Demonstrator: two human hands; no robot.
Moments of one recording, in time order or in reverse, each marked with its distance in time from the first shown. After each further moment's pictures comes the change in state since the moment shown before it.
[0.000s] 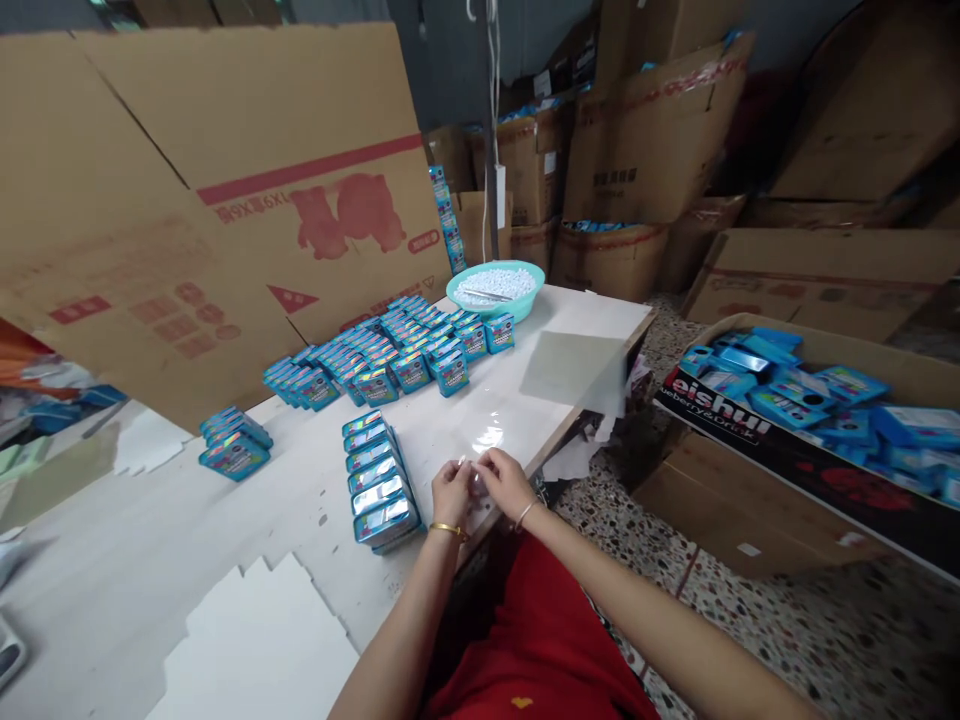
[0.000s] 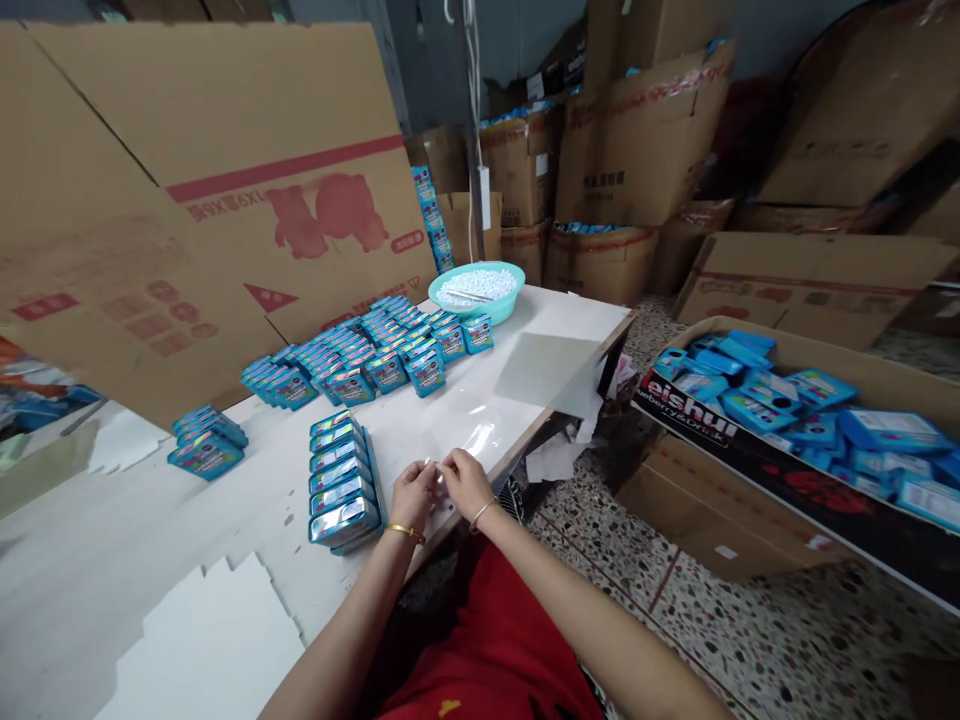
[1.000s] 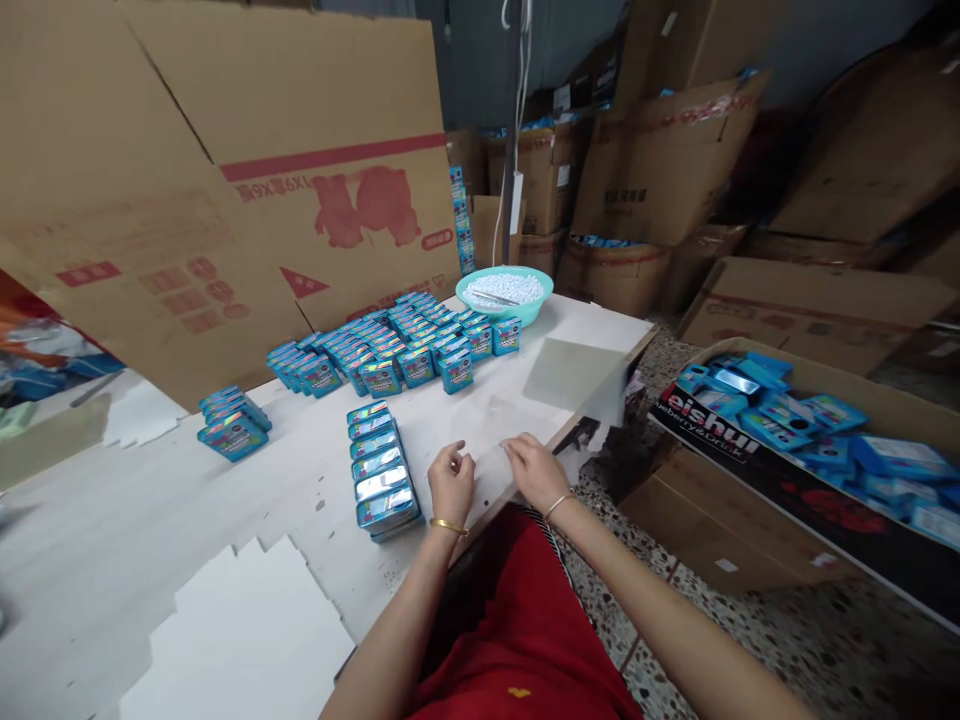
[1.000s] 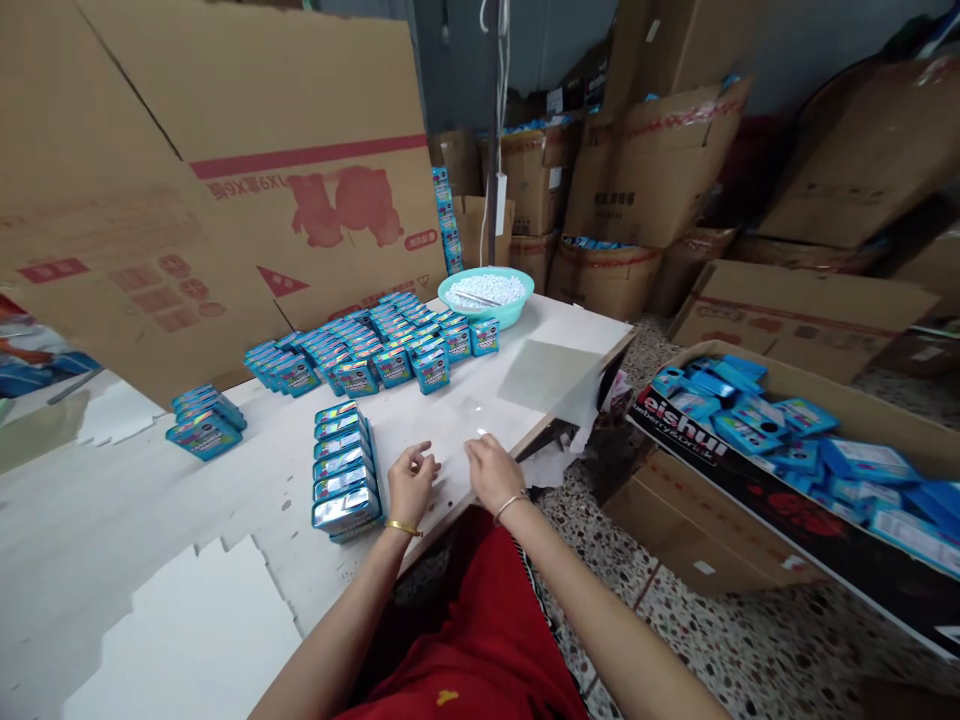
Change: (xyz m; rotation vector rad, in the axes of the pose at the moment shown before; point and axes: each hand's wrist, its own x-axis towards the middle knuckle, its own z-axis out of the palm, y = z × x) left_hand -0.009 0.015 0.002 0.245 0.096 0.339; right_hand -0.005 -0.030 -0.060 -0.375 0.016 -0.034
